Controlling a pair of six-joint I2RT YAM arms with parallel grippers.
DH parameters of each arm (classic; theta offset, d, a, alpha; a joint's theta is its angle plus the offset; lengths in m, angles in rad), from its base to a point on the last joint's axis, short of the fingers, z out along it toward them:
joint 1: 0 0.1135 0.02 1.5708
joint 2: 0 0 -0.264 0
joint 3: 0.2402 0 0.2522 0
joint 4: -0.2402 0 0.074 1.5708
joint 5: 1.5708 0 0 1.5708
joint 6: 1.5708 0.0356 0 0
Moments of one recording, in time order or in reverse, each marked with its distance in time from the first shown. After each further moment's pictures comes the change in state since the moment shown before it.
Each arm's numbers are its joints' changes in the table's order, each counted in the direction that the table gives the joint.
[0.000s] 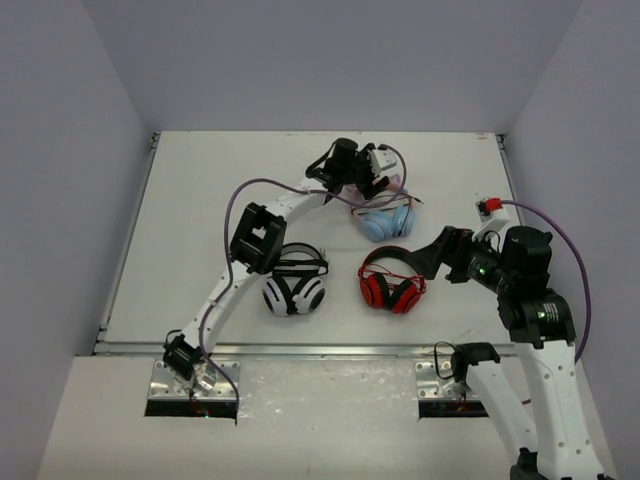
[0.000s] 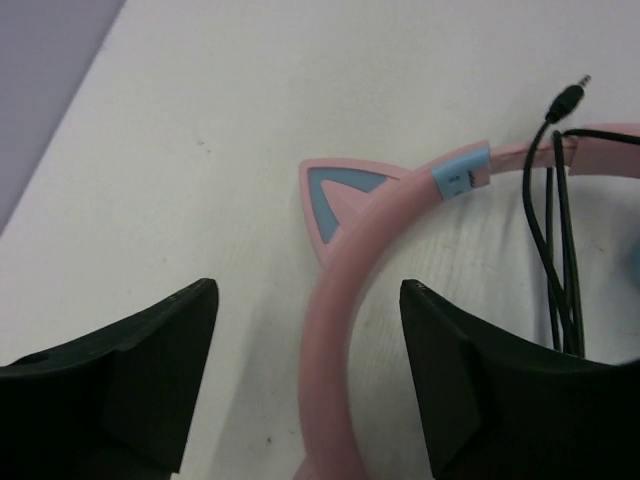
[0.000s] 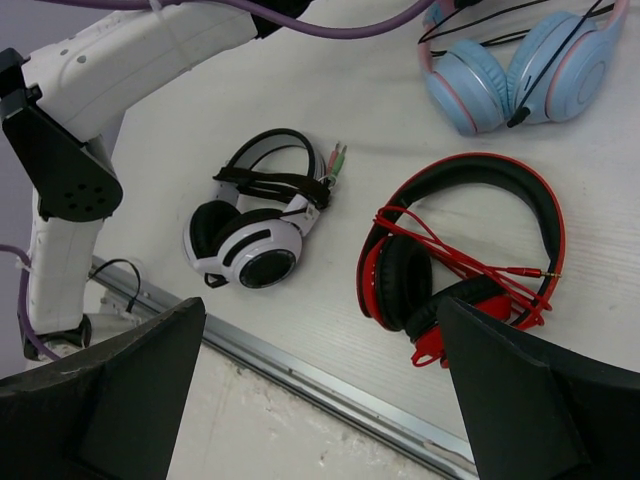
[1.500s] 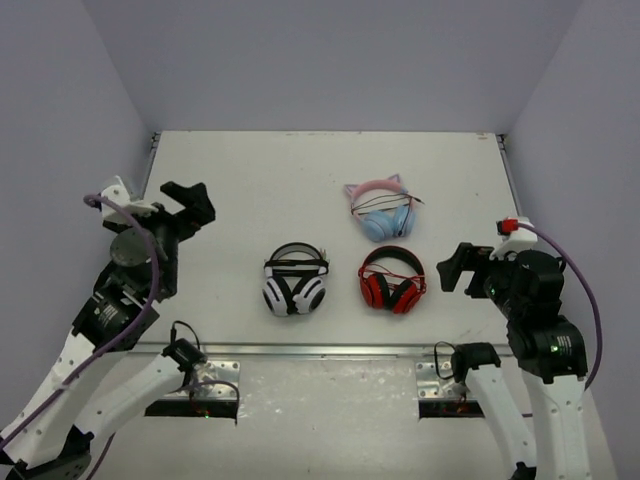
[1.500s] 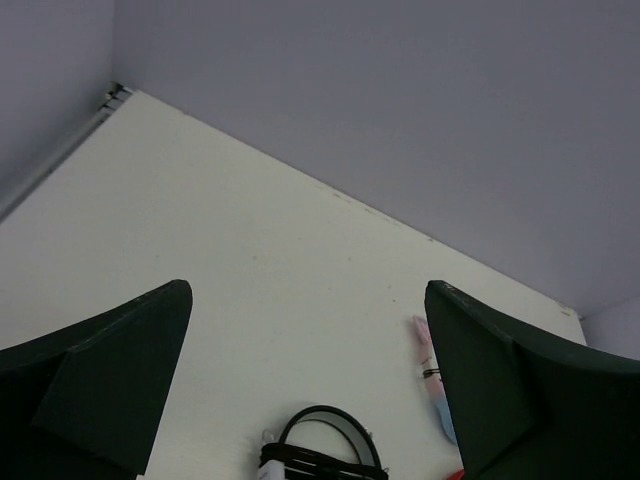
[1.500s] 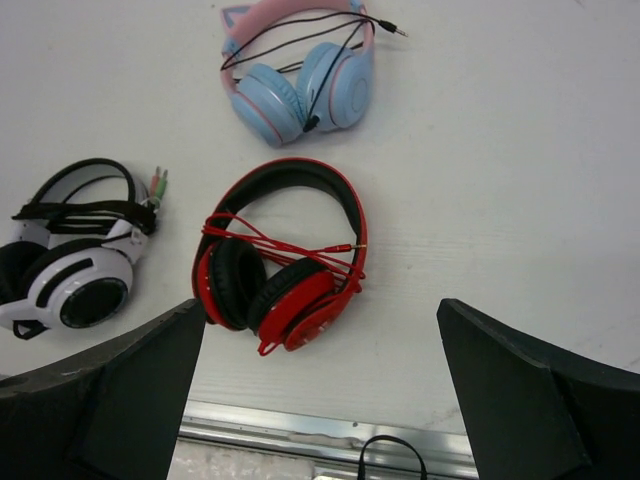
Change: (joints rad) left arm -0.030 2.084 -1.426 -0.312 -1.237 -1.013; right arm 0.000 0.153 0.030 -0.163 0.381 -0.172
